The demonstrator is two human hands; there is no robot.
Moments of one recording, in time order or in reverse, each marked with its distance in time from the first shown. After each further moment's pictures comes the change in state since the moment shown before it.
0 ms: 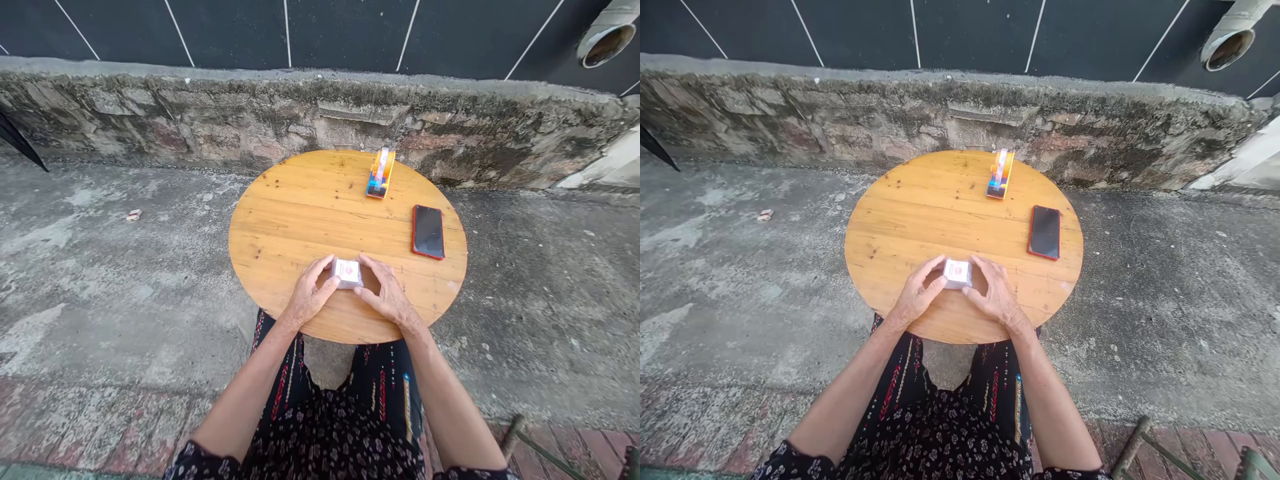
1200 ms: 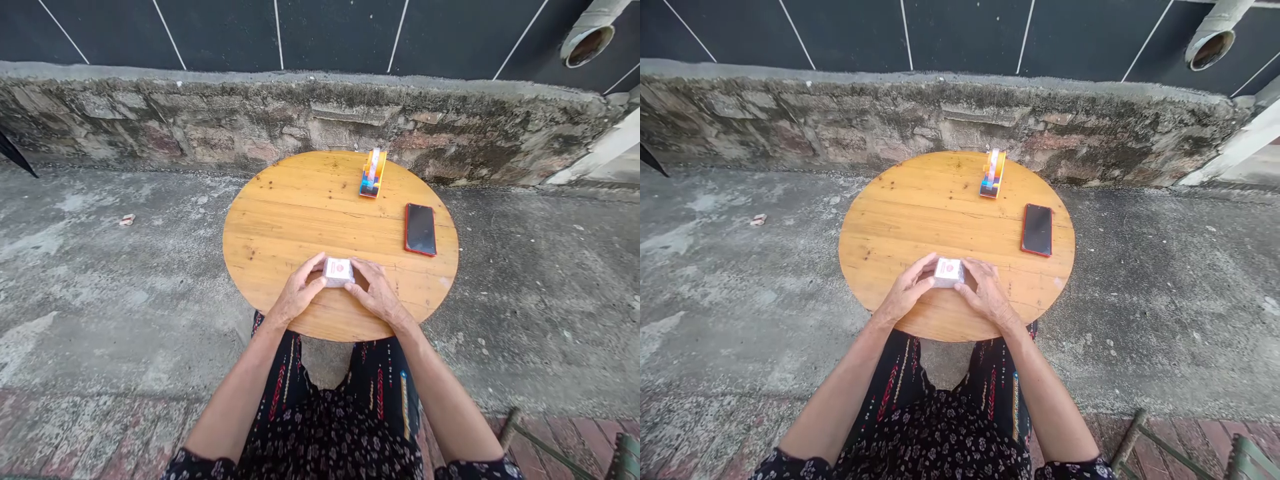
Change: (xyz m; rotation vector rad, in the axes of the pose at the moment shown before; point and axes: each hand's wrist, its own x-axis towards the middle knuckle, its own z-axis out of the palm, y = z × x) left_hand 0.002 0.000 -0.010 -0.157 -0.116 -0.099; right_hand 0.000 0.001 0.008 -0.035 0.039 -0.052
